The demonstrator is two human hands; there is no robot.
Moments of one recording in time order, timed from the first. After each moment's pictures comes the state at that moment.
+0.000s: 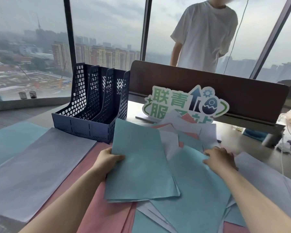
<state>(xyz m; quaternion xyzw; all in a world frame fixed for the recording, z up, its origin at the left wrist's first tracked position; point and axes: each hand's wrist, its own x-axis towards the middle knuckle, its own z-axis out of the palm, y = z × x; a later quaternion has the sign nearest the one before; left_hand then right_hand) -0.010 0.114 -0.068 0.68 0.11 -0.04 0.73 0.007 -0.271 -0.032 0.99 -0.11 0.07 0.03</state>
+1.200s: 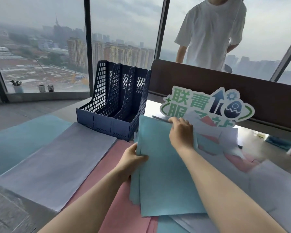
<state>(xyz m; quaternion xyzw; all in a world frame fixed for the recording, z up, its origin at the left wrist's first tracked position) -0.022 0.115 -0.065 0.65 -0.01 -0.03 0.76 0.059 -0.061 -0.002 0.93 0.07 0.32 -0.17</state>
